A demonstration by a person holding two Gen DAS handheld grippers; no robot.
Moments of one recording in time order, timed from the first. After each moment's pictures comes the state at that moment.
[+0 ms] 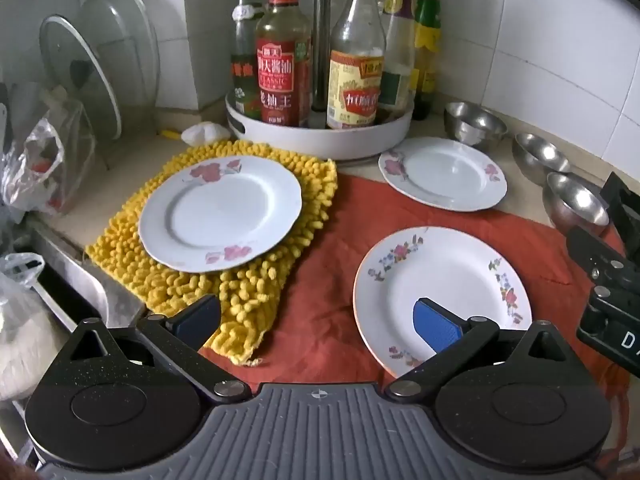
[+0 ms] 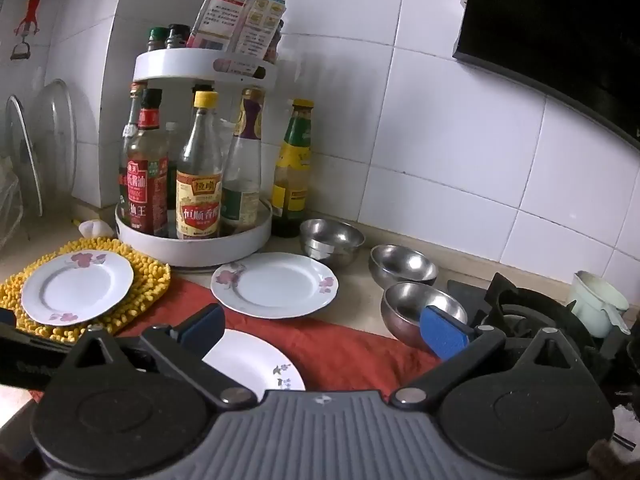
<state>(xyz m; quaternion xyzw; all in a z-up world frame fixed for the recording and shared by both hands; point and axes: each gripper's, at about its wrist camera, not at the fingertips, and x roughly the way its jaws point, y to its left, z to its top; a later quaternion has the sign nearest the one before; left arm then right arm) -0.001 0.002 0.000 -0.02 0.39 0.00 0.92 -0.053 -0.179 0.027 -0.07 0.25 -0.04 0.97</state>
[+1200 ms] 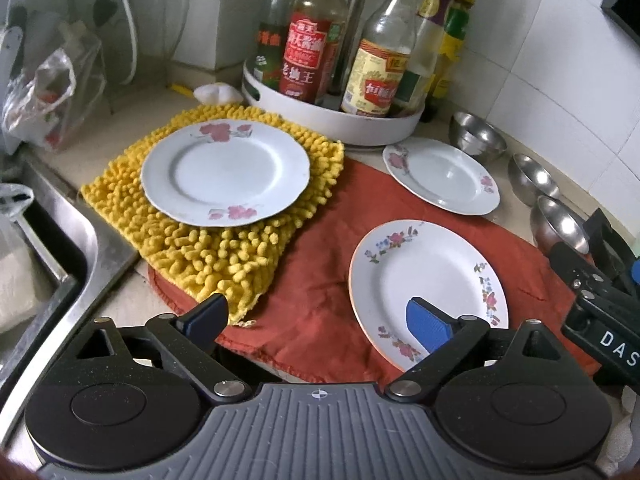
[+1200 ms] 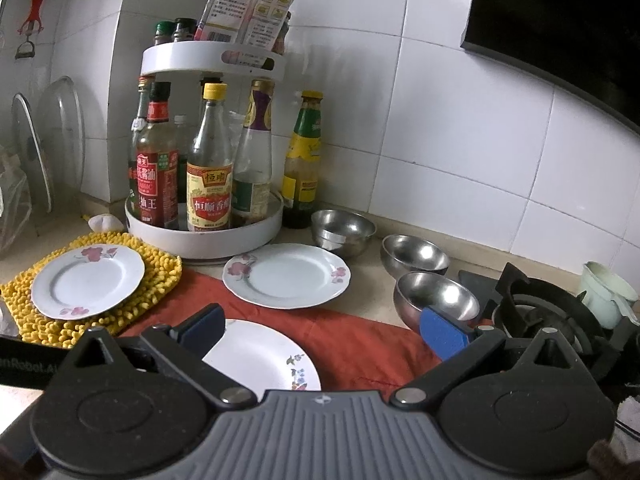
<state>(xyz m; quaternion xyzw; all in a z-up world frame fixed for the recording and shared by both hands) -0.015 0.027 -0.011 -0.10 0.42 0.01 0.90 -0.052 -0.176 0.026 -0.06 0.27 -0.02 0.96</state>
